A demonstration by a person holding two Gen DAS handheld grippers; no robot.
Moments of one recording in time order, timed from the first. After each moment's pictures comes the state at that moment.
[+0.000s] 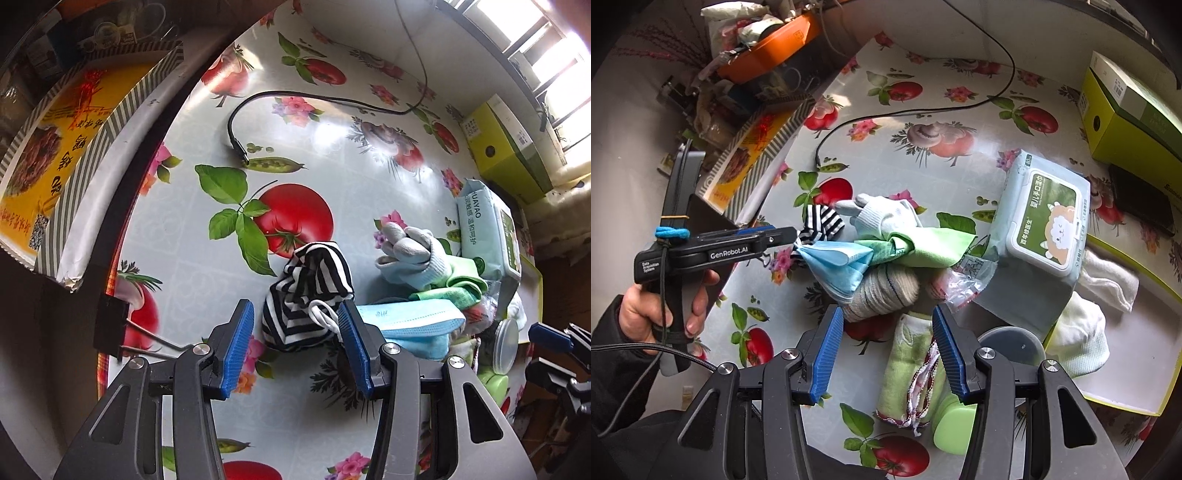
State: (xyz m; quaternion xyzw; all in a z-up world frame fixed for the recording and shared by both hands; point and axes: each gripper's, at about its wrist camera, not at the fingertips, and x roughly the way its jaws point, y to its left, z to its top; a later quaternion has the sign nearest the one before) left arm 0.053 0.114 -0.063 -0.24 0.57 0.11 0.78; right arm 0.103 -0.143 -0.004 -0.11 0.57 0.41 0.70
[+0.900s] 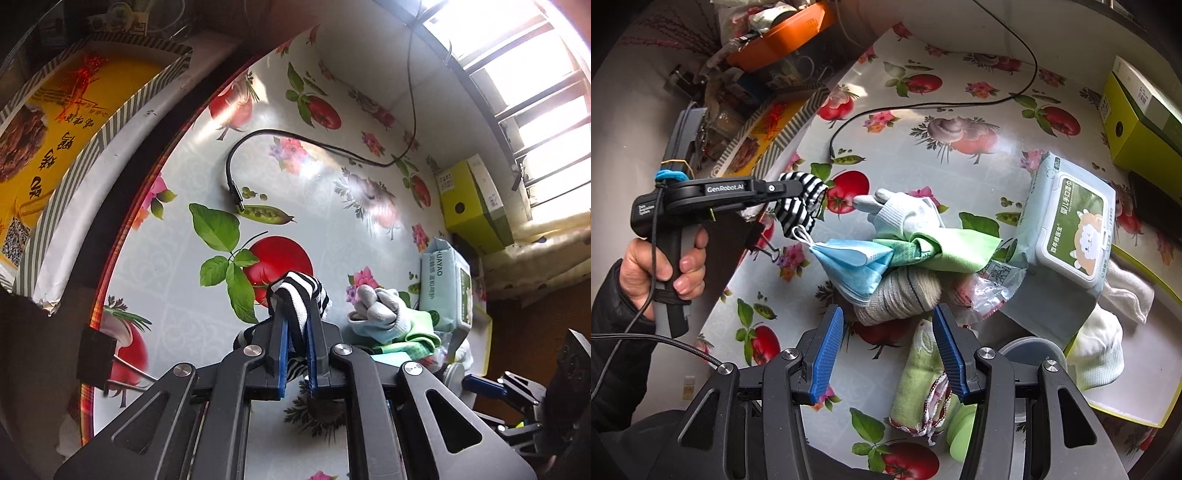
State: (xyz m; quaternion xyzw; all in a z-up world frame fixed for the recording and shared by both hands) left arm 0.057 0.160 -0.047 -0.35 0.51 0.06 0.79; right arm 0.099 -0.123 -0.011 -0.11 0.58 0.43 0.69
